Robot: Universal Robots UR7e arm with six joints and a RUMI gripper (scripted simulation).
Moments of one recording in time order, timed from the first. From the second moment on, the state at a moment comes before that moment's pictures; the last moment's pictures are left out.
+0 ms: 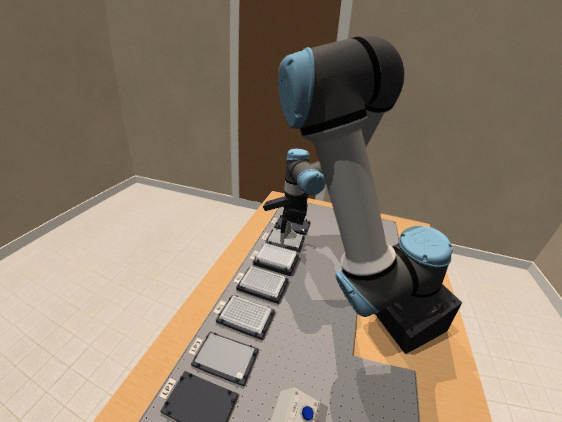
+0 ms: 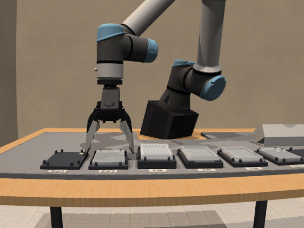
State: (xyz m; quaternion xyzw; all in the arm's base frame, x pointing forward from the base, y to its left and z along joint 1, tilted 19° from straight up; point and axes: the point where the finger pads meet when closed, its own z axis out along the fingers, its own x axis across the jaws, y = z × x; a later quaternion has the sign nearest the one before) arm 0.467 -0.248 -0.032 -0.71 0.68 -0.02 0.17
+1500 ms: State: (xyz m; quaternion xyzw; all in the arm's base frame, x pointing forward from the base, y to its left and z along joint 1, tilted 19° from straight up) arm 0.468 -0.249 -0.034 -0.71 0.68 -0.03 0.17
